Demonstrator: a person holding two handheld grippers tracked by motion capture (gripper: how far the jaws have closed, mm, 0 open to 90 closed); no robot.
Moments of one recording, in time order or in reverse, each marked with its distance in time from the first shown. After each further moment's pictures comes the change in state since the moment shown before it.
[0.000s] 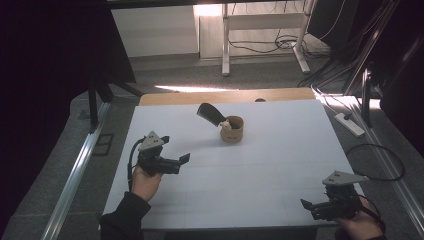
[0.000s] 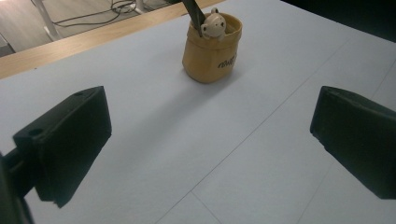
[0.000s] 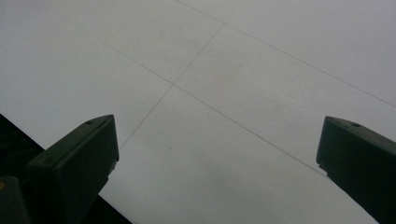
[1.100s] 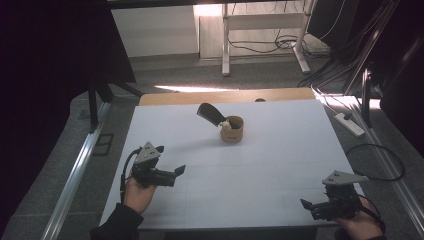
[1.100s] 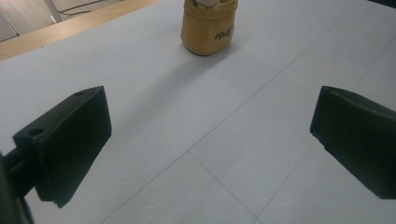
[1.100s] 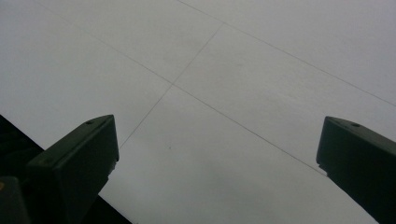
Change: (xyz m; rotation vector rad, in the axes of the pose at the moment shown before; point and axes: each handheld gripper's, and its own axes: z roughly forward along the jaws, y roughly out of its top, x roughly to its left) left arm -0.014 -0.018 -0.021 0.061 0.027 0.029; right arm 0.000 0.000 0.000 0.003 -0.002 0.002
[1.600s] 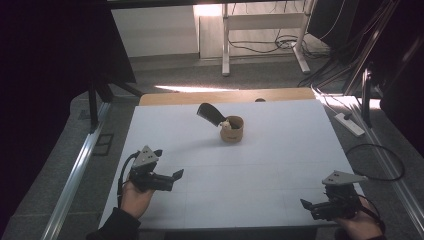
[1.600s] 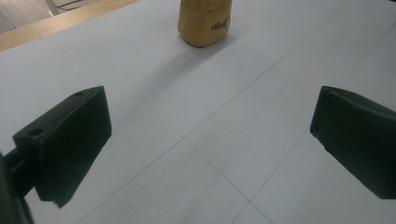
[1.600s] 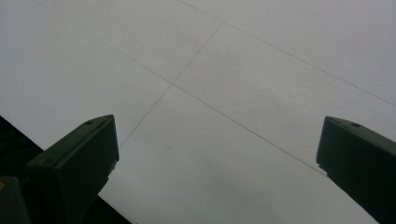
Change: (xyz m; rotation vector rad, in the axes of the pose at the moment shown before) left arm -0.004 -0.007 -0.009 0.015 -0.004 -0.002; right arm 0.000 0.000 0.000 0.002 -0.003 -0.001
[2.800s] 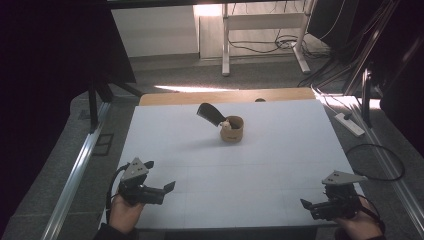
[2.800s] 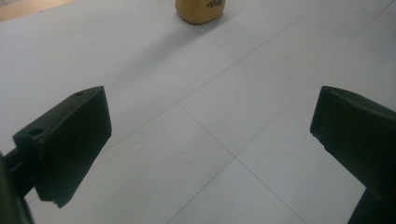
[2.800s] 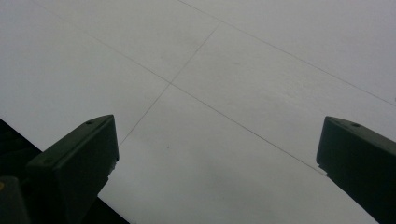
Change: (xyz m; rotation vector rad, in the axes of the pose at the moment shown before) left arm -0.009 -0.024 -0.028 0.031 0.001 -0.033; right arm 0.000 0.000 0.000 0.003 -0.008 0.002
